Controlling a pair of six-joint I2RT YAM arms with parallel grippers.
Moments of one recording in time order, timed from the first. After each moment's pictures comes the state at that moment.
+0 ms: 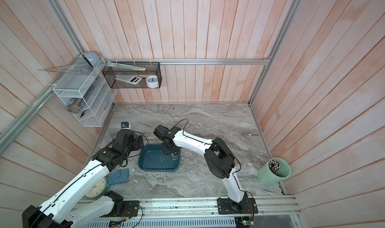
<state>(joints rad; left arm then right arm) -0.43 1.01 0.83 -0.59 -0.47 -0.34 0.98 2.09 1.72 -0.93 0.10 0.55</state>
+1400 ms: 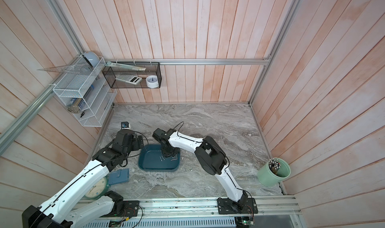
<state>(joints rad) -0.43 1.01 0.83 -0.59 -0.47 -0.34 0.98 2.24 1.79 -0.96 0.08 0.55</state>
